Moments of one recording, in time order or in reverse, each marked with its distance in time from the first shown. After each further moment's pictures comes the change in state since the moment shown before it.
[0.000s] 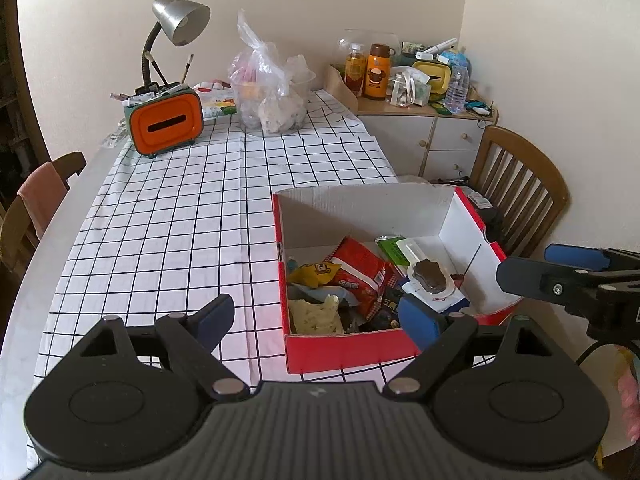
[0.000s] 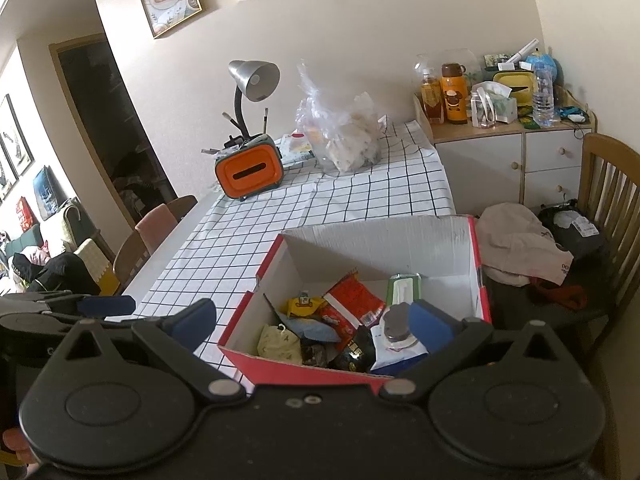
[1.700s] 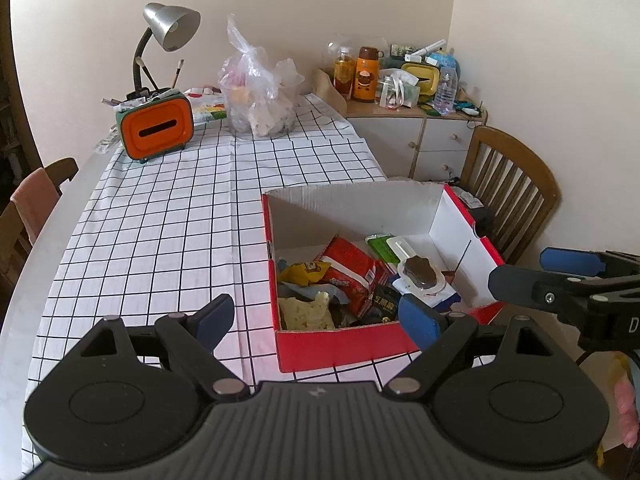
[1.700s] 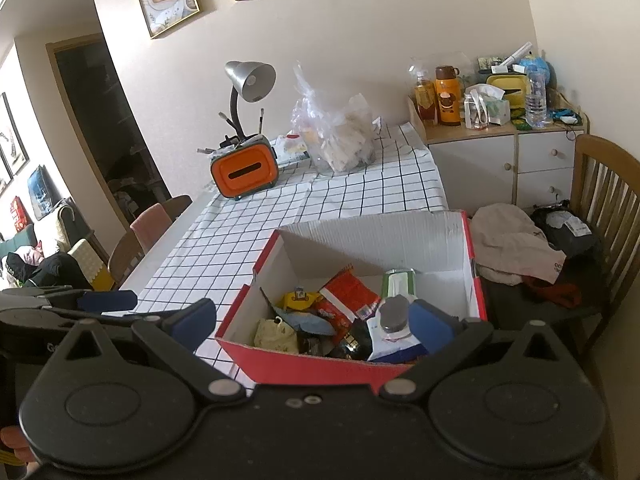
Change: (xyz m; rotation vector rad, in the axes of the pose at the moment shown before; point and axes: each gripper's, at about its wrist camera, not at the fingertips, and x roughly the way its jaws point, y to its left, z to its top) left arm -0.002 -0.004 -0.009 0.017 -0.017 -0.024; right arm -0.007 0.004 -0.012 0.002 -0.008 -0.025
